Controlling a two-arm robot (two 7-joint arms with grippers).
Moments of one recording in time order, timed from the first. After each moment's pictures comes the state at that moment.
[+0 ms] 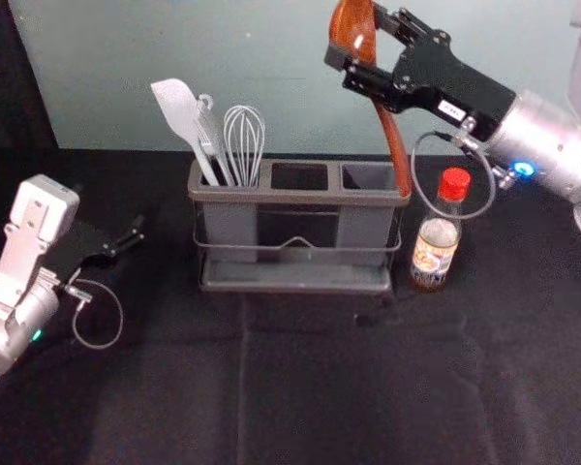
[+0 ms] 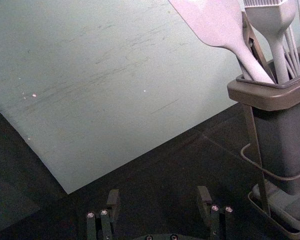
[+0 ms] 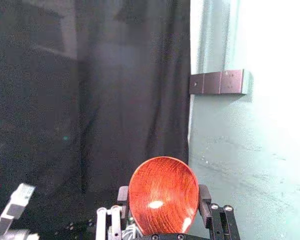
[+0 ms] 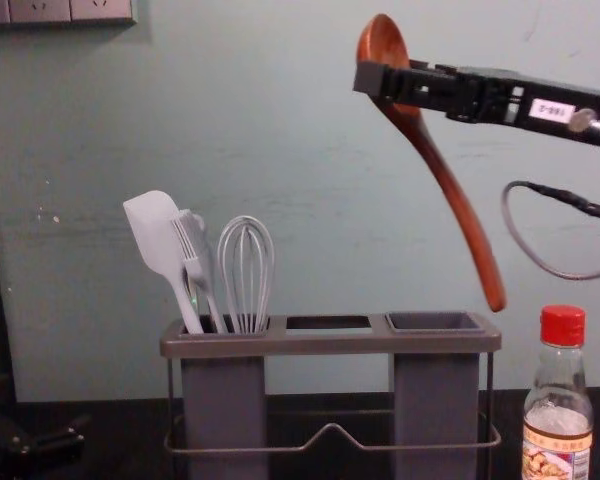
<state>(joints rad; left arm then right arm) -0.20 0.60 0.45 -1.41 -0.25 -0.12 0.03 0.59 0.47 -0.47 -1.41 0.68 -0.09 0.68</state>
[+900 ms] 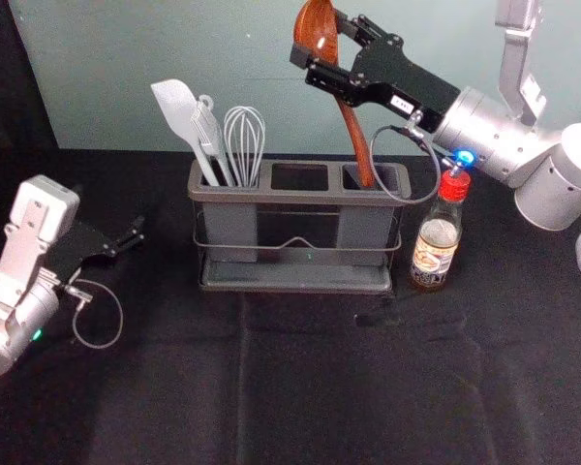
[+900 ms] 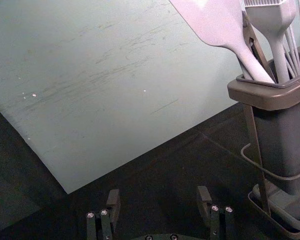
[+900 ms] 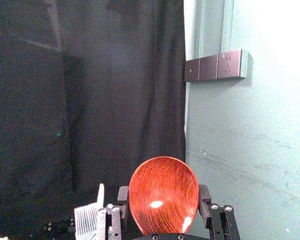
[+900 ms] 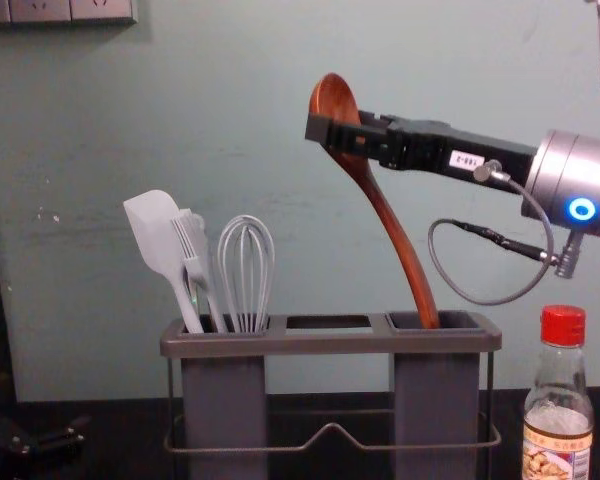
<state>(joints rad) -0.20 0.60 0.45 -1.41 -0.25 -0.12 0.03 0.74 0.29 -0.50 -1.07 0.62 -0.18 0.76</state>
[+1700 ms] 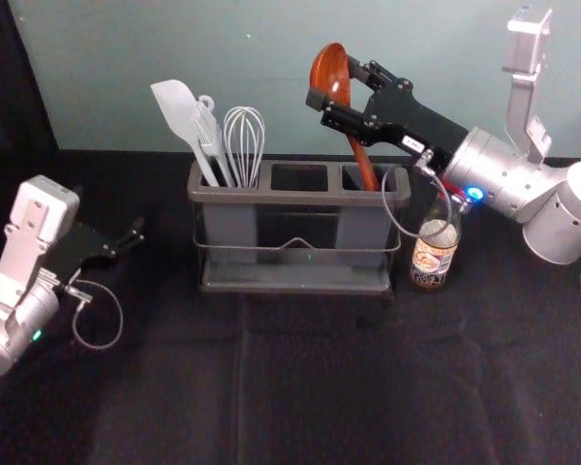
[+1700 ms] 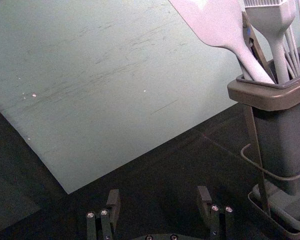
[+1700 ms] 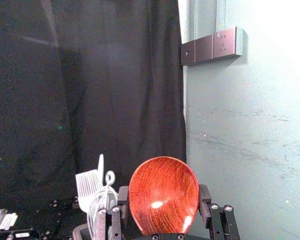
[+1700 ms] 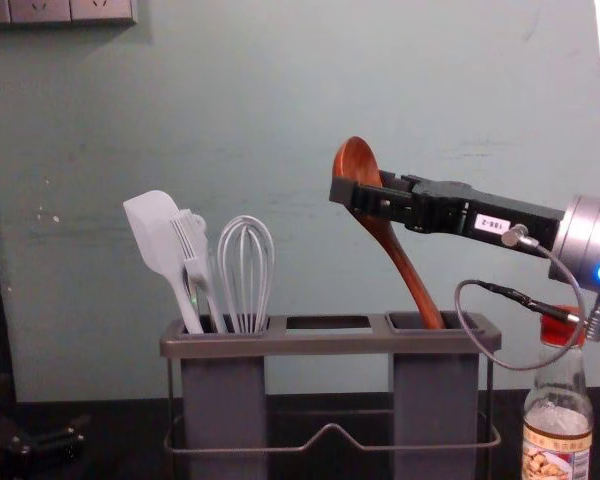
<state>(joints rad) -0.20 0.60 0.45 -1.41 -0.25 -0.12 0.03 0.69 0.29 -0.48 -1.01 0.62 -0.20 0.81</state>
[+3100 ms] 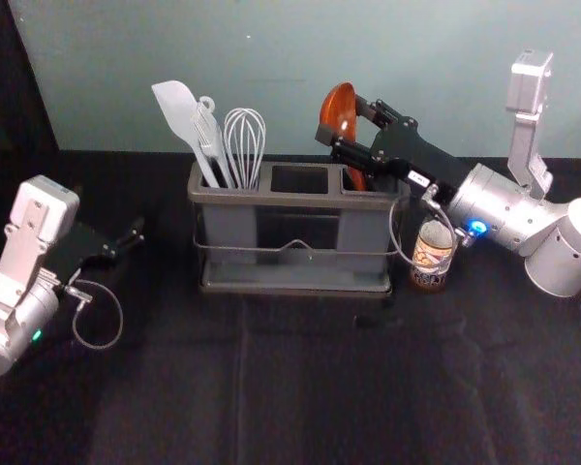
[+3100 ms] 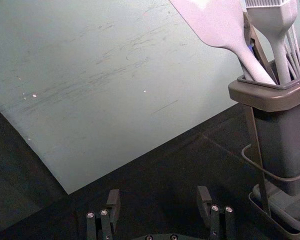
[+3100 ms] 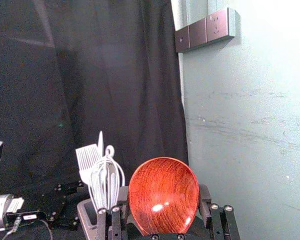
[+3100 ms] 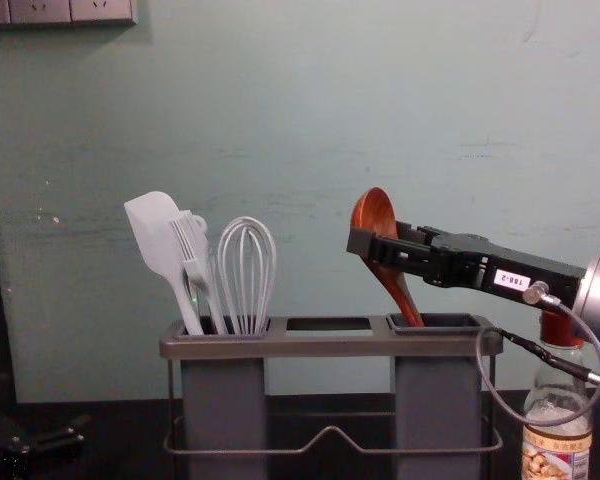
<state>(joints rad) -0.20 0.60 0.45 -1.41 -0.25 -0.12 0.03 0.64 0.29 -0.46 -0.96 0.64 -0.22 0.84</state>
